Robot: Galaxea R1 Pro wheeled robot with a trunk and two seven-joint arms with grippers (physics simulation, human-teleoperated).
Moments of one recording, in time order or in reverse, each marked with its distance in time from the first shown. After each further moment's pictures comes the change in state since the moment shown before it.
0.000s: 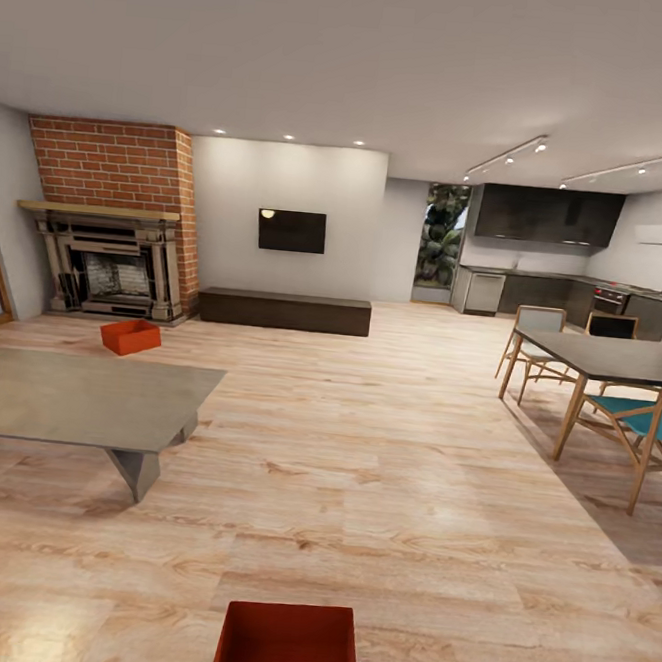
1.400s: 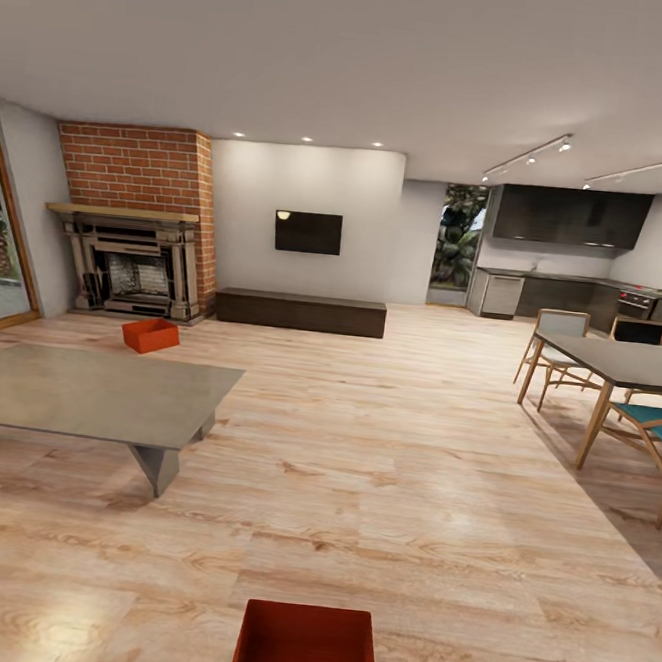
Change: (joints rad) left arm 0.000 0.000 0.001 -0.001 0.000 0.000 0.000; right arm 0.000 -0.005 0.001 0.000 0.000 0.000 0.000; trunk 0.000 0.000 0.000
